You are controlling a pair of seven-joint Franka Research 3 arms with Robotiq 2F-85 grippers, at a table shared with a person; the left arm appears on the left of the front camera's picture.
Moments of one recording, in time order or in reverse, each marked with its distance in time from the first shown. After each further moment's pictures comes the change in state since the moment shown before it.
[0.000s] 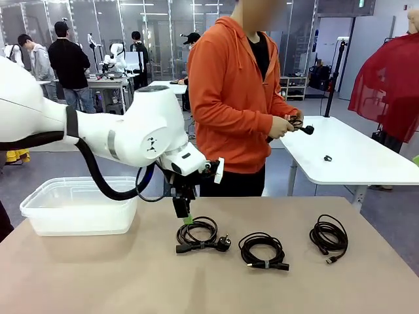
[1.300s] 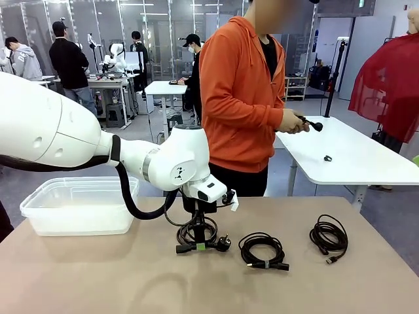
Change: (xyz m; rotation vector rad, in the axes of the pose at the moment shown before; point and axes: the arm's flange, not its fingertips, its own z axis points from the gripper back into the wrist) left arm 0.021 0.016 -0.109 -0.140 0.106 0.145; right arm 0.000 0.000 0.000 0.000 0.000 0.000
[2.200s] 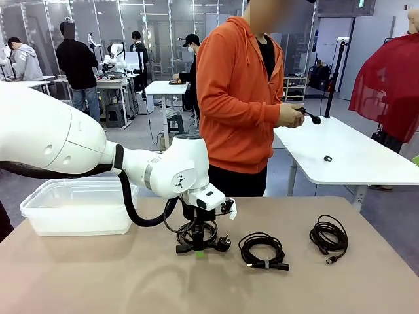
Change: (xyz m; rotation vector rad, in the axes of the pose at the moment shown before) left arm -0.004 0.006 -0.029 -0.040 0.004 -0.032; right arm 0.000 0.000 0.000 0.000 0.000 0.000
